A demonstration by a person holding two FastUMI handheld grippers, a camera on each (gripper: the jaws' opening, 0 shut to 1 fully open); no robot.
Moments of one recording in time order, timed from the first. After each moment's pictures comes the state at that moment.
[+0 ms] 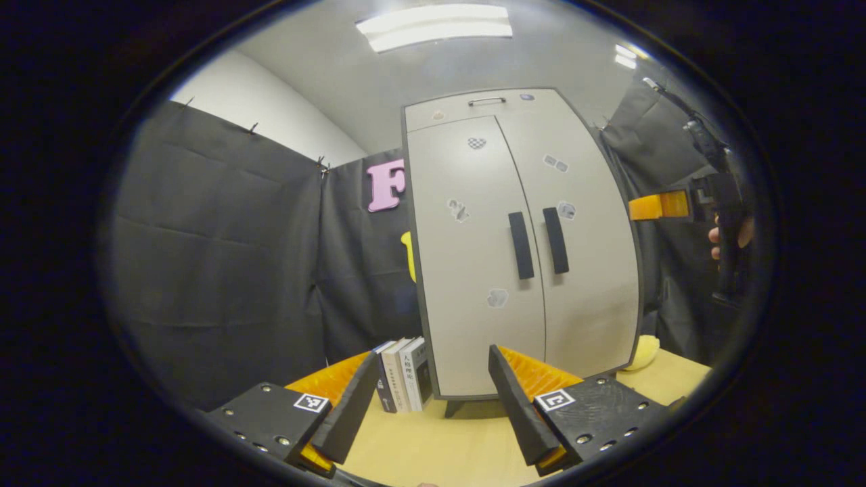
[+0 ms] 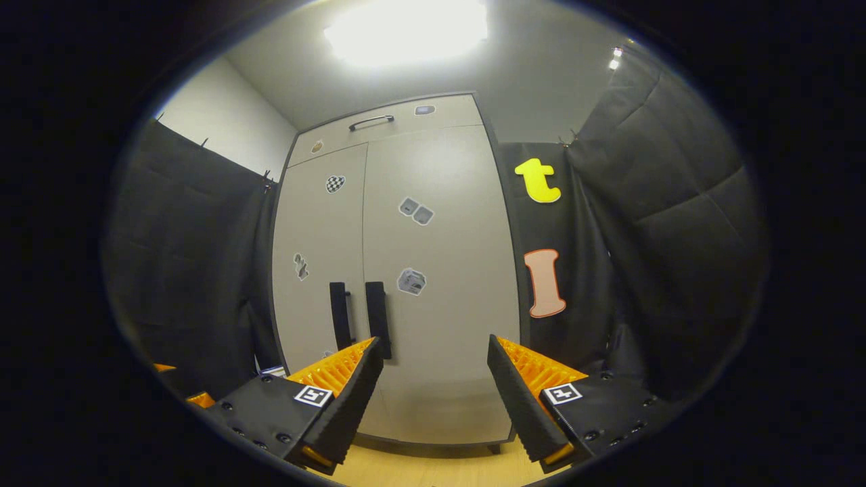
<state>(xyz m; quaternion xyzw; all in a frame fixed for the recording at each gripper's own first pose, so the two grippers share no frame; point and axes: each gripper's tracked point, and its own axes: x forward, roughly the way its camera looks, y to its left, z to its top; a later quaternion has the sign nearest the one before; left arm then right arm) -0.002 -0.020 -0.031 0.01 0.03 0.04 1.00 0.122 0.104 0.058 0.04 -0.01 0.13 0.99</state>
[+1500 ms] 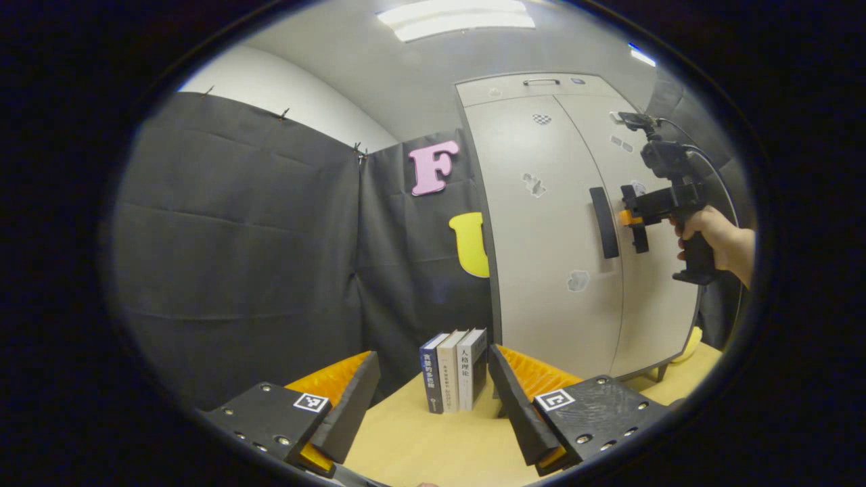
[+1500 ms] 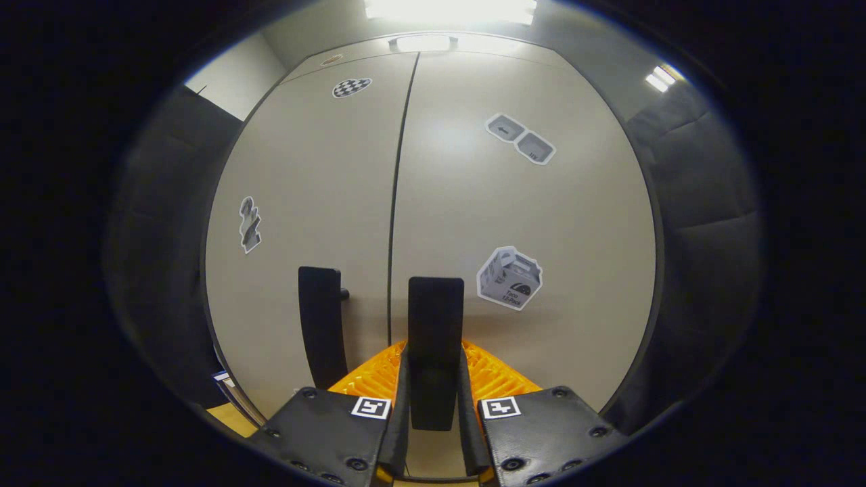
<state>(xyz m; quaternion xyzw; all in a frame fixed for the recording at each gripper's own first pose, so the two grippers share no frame) 0.045 0.090 -0.068 0.02 0.04 0.11 0.99 0.283 0.219 0.022 -0.02 0.04 0.08 1.00</state>
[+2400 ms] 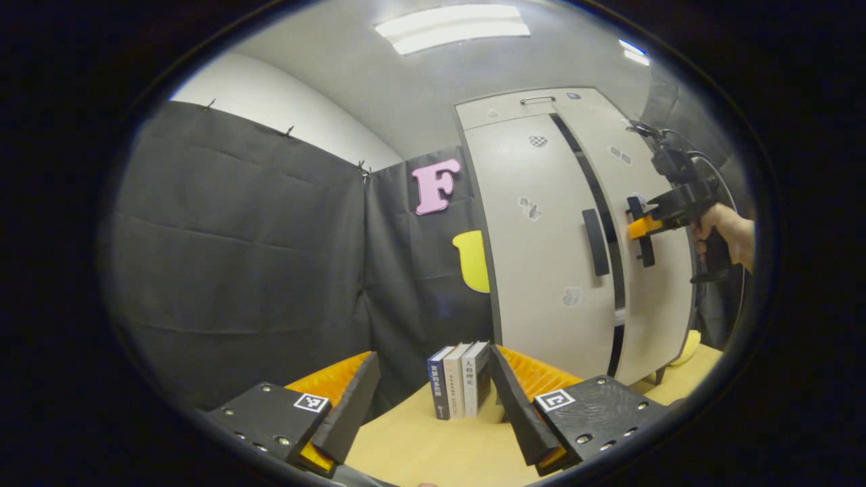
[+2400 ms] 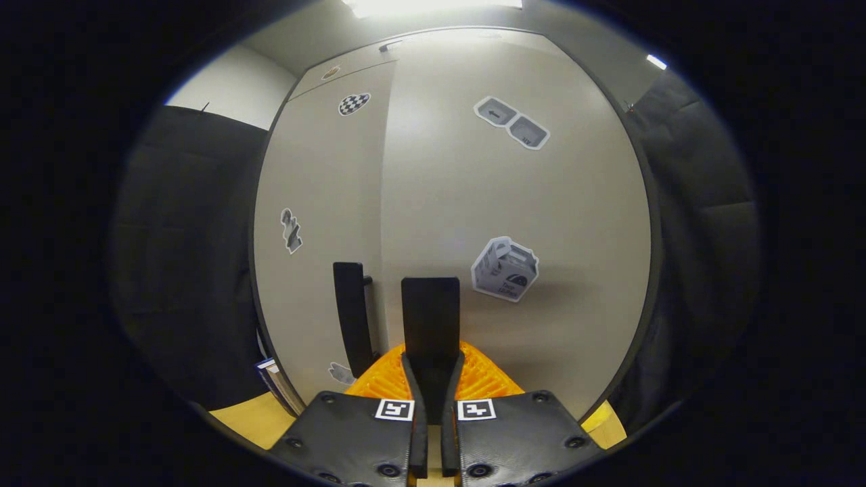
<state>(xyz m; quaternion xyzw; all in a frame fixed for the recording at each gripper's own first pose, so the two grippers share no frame) 0.013 0.082 -0.030 0.03 0.01 0.12 0.99 0.228 0.201 0.028 0.00 0.09 0.18 0.98</state>
